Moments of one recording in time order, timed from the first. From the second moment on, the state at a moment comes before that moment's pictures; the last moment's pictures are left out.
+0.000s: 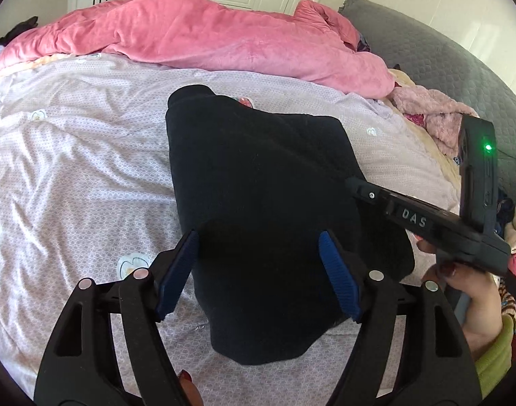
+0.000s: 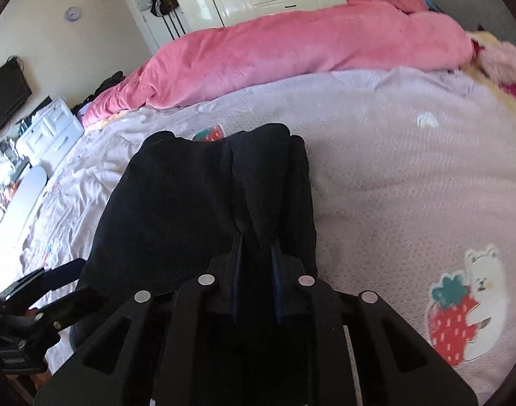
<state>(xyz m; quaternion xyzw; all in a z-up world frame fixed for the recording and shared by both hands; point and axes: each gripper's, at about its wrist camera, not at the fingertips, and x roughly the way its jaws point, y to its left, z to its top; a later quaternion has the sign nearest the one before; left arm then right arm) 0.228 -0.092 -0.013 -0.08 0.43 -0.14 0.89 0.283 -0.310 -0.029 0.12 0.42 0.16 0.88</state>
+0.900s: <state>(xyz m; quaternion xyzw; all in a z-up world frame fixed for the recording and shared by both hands) 0.214 -0.081 -0.017 -0.11 0.44 -0.14 0.88 0.220 -0.315 -0.007 0.15 0.42 0.22 0.87</state>
